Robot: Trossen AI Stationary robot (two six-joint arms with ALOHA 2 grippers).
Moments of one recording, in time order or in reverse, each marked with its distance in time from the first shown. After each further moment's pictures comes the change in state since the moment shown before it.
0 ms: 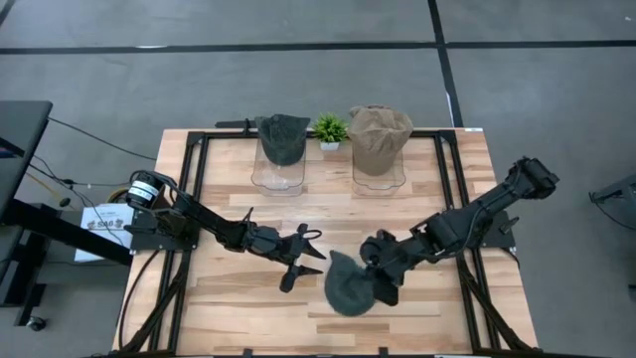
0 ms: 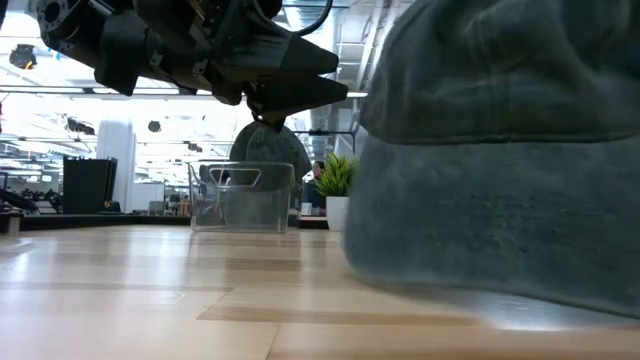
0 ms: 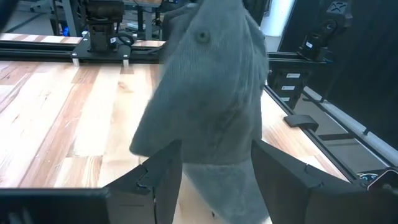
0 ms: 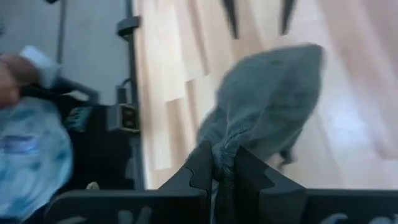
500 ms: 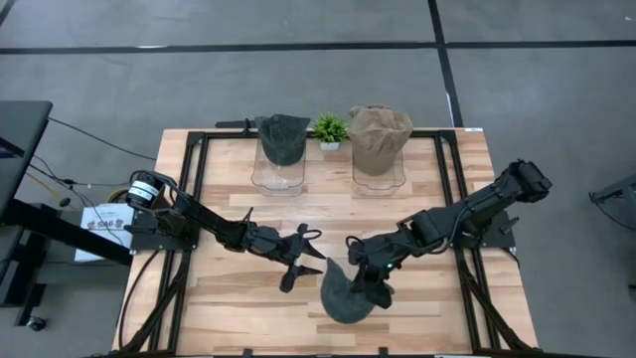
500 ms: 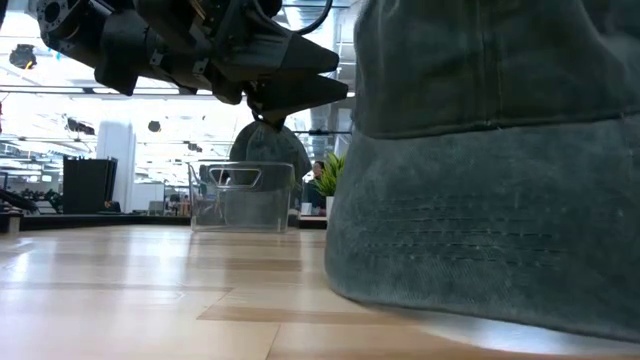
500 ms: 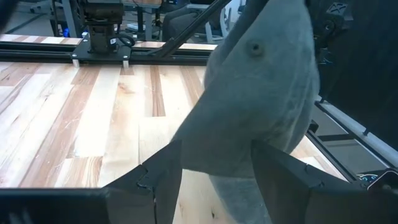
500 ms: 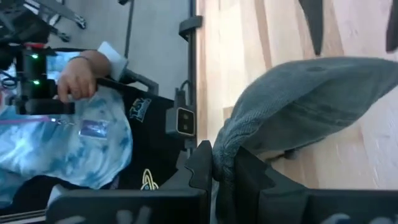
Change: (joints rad) left arm 0.000 0.000 0.000 0.003 0.000 0.000; right arm -0.077 0.069 0.000 0.207 -0.289 -0.044
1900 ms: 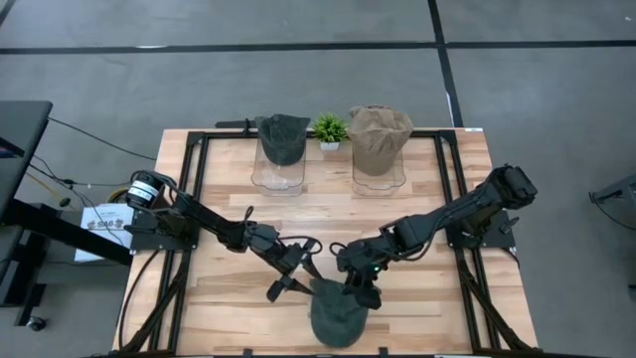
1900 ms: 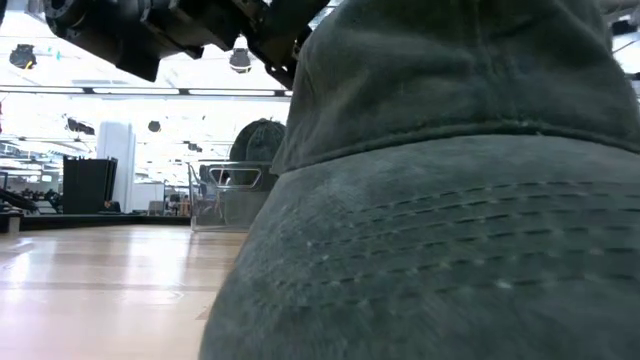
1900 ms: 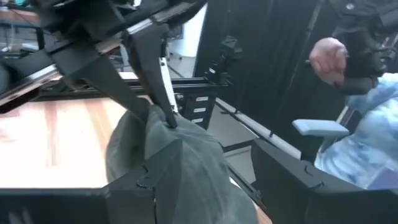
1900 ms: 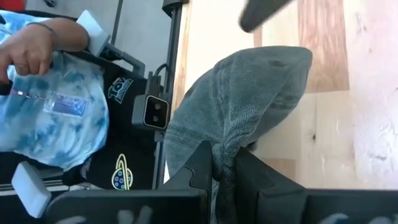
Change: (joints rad) left arm -0.002 -0.001 0.051 0.081 0.351 -0.033; right arm -0.041 0.129 -0.024 0.079 -0.058 -0.156
